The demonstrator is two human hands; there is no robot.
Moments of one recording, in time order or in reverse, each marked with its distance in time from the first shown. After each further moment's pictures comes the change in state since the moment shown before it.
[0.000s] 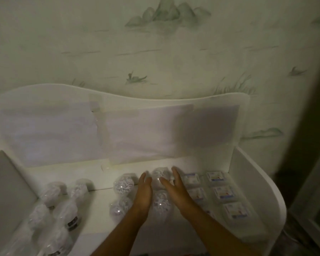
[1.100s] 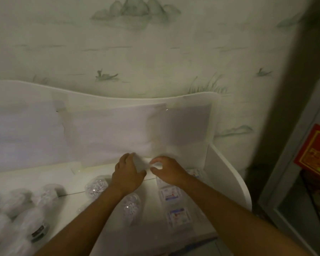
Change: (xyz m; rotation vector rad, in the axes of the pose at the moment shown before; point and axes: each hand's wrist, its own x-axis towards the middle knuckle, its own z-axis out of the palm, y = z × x) left_hand 0.031 0.044 0.018 0.808 -0.007 0.308; right_hand 0.026 -0.054 -0.079 -0.653 -0.097 -0.267
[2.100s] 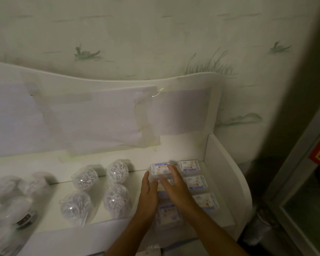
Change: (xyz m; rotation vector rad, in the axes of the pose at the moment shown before) left_hand -0.046 0.012 0.134 -0.846 -0.023 -0.240; right_hand -0.049 0.073 0.042 0.418 0.139 0.282
